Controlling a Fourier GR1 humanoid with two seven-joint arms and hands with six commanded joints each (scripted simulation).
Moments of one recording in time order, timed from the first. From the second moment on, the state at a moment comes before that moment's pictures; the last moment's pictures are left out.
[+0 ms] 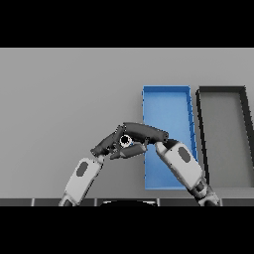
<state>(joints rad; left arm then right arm) -0.25 -0.03 -0.38 -1.52 -0.06 -0.39 -0.08 -0.56 -0.14 0.39 -1.73 -0.31 0.59 0.31</state>
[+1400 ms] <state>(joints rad) -0.25 -0.02 -0.38 -1.48 -0.12 -0.42 0.10 -0.69 0.04 0.17 -1.77 -0.44 0.53 0.58</state>
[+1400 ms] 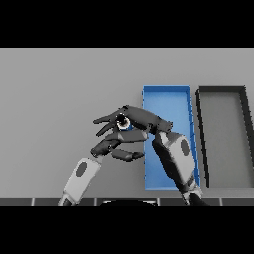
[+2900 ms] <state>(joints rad) -0.23 0.03 -0.36 -1.52 -0.14 -0.40 0.05 -0.66 -0.27 -0.08 -1.34 -0.16 0.19 0.61</state>
